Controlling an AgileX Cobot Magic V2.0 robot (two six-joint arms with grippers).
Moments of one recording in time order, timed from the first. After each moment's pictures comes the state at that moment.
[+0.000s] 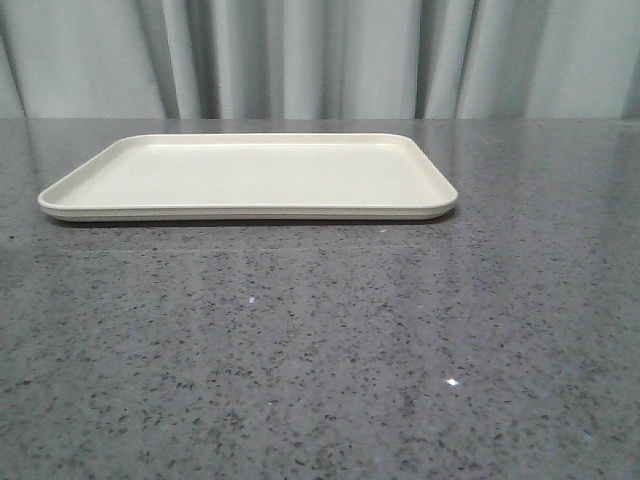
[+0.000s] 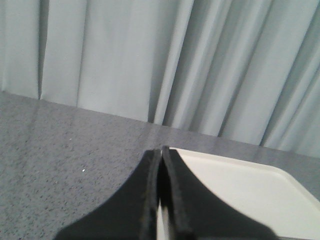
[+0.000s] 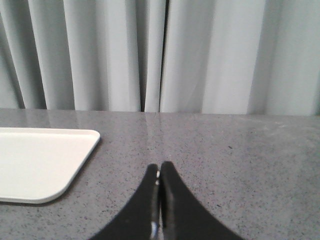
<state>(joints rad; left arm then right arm) -0.06 0.00 -0.25 -0.22 0.27 -0.13 0.09 0.00 -0.24 0.12 0.25 -0.05</state>
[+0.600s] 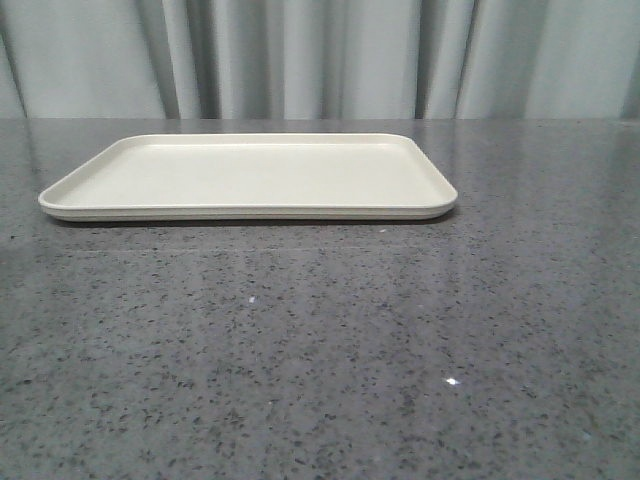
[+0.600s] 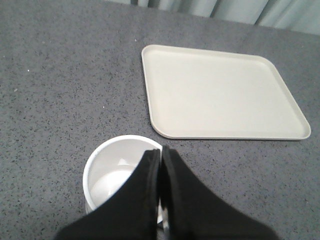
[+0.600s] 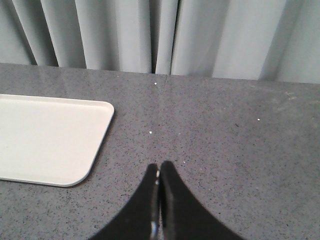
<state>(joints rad) -0.06 0.58 -0.96 -0.23 1.03 -0.13 0.09 0.48 -0.87 0.13 0.75 -0.05</state>
